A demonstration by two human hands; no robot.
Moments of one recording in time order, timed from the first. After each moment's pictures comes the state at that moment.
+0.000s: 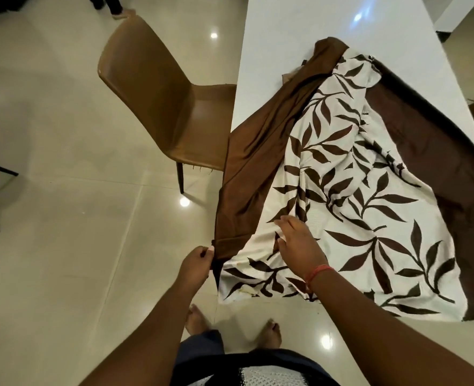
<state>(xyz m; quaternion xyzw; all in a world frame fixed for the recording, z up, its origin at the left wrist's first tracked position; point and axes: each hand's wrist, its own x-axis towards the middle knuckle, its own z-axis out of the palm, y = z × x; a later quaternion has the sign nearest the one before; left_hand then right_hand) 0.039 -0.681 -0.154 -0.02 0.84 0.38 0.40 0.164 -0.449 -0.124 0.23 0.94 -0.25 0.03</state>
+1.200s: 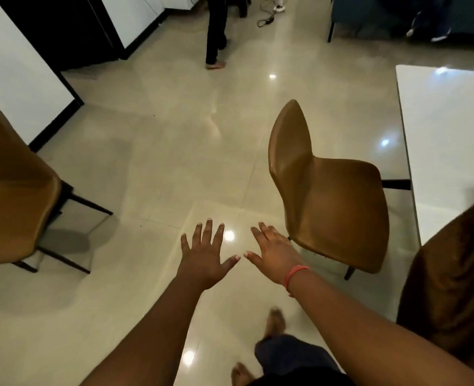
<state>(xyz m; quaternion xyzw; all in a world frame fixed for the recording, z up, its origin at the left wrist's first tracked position) -0.462 -0.900 -0.092 0.28 0.95 0.00 0.16 -0.386 -0.705 -0.090 0.09 0.96 -0.19 0.15</state>
